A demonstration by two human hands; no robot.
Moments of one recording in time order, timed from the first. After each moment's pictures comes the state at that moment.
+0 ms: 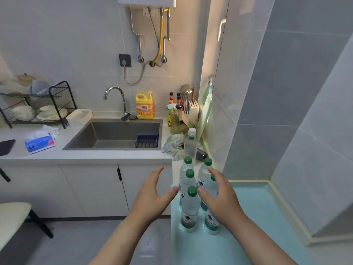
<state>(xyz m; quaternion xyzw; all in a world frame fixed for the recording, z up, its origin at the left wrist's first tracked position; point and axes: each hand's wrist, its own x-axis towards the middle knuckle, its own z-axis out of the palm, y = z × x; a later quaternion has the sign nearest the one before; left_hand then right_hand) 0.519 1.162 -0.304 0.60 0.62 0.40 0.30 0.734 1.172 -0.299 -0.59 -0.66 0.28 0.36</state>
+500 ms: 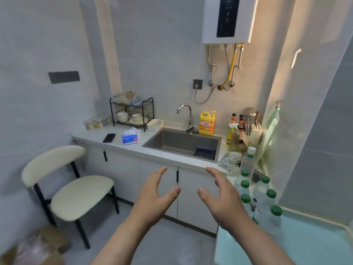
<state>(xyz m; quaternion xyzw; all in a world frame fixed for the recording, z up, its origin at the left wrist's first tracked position) 0.439 0.988 -0.238 0.51 0.70 0.47 0.17 0.627 1.068 -0.229 -0.39 -0.80 0.29 0.37</state>
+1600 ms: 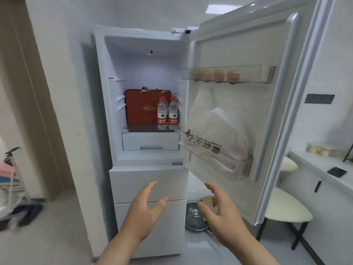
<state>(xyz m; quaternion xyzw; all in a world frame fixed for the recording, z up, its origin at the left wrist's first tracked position) 0.387 0.335 -0.238 -0.02 0.84 0.52 -0.14 0.382 0.559 -0.223 0.12 -0.88 0.44 0.10</state>
